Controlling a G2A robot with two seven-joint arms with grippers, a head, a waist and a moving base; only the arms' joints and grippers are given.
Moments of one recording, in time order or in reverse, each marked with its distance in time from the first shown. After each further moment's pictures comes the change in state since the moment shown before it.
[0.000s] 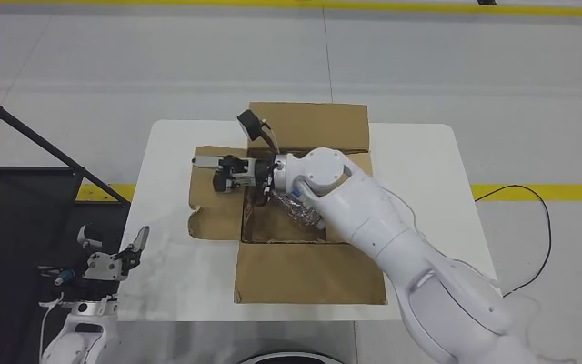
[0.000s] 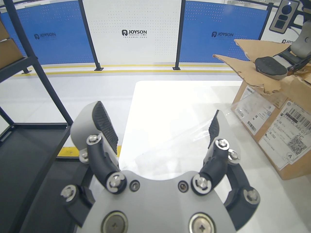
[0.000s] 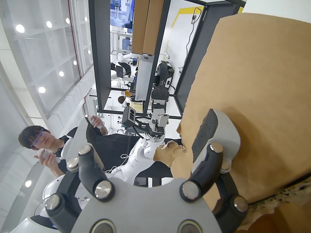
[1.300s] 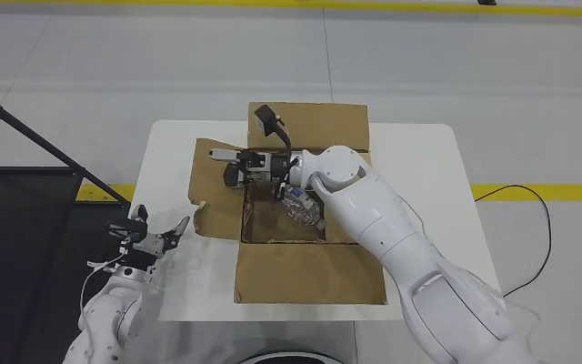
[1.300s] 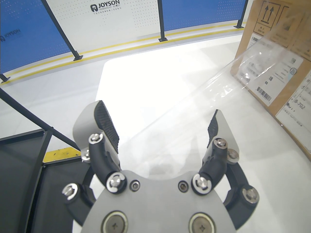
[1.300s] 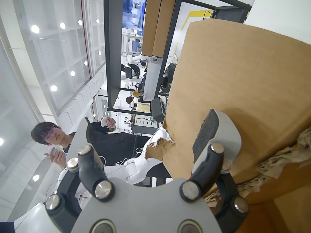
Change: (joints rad) left arm -0.270 0.004 0.141 0.228 0.233 -0.047 -0.167; right arm -0.052 0.018 0.175 -0.003 -0.070 -0.016 0.099
